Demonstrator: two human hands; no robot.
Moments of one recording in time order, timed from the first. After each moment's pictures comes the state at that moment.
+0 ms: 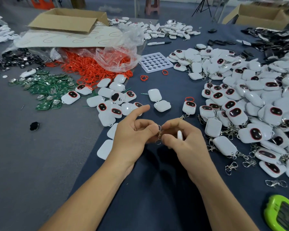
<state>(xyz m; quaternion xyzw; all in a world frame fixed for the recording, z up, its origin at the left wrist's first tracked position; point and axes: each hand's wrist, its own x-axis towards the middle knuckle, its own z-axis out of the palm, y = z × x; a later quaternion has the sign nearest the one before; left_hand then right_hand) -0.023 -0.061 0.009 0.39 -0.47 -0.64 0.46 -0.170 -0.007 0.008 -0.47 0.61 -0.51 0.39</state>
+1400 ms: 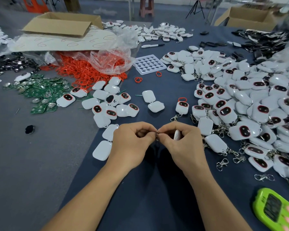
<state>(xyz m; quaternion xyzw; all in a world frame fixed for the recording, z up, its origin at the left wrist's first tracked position) -0.027 -0.050 0.015 0.50 -0.65 -0.44 0.37 -0.173 -0.004 0.008 -0.49 0.64 -0.51 0.28</state>
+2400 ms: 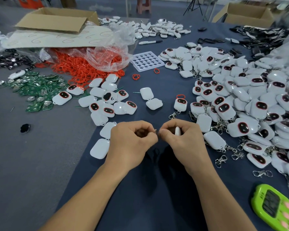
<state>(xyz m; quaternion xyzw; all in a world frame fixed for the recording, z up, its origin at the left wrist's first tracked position) -0.027 -0.042 0.020 0.51 -0.66 -0.41 0.37 -0.181 -0.003 0.012 -0.48 0.65 -0.49 0.32</state>
